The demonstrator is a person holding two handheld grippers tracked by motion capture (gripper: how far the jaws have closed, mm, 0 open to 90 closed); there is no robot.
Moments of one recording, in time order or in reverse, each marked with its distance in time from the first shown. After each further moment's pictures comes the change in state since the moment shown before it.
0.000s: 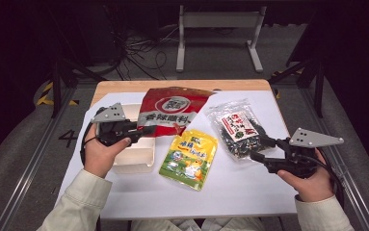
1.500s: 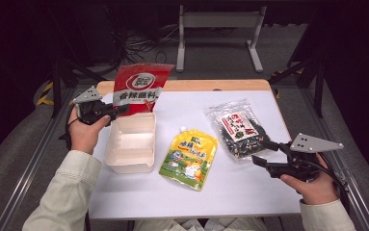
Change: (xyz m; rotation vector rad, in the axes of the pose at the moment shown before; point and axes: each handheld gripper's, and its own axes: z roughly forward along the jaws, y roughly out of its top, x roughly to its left) left arm 0.096 -0.026 -0.014 0.004 0.204 -0.089; right arm -0.006 -0.018 -0.002 0.020 -0.013 -0.014
